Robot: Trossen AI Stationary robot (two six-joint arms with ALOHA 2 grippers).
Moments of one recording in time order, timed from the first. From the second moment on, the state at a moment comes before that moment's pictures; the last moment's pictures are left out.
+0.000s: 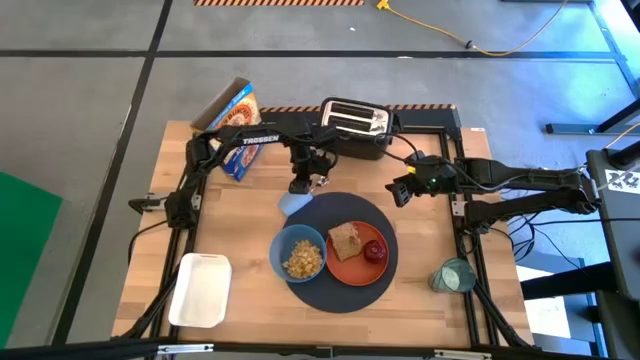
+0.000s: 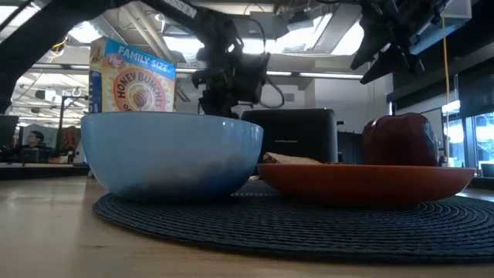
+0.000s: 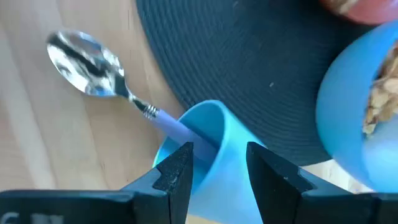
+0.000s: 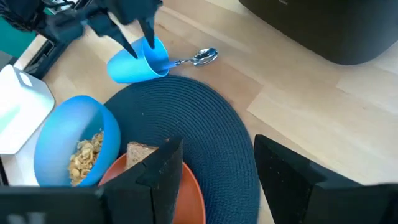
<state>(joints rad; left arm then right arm) 0.42 2.12 1.77 -1.21 0.35 0.51 -0.08 0.96 0.87 -0.70 0.18 0.80</state>
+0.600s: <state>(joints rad) 0.46 2.17 1.77 -1.37 0.38 0.53 -0.08 0.96 0.87 -0.69 0.21 0.89</state>
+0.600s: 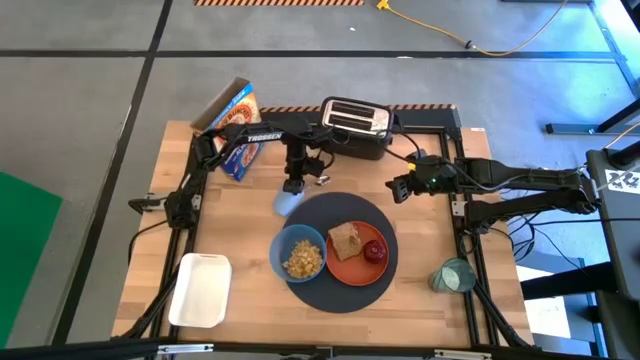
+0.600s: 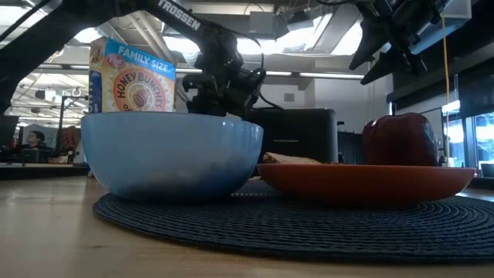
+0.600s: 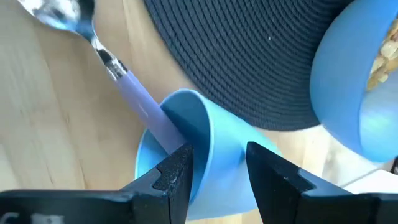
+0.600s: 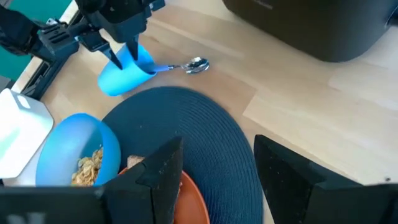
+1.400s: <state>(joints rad) 0.43 2.12 1.77 -1.48 0.31 0.65 -0.09 1.00 0.87 -0.64 0.27 0.81</state>
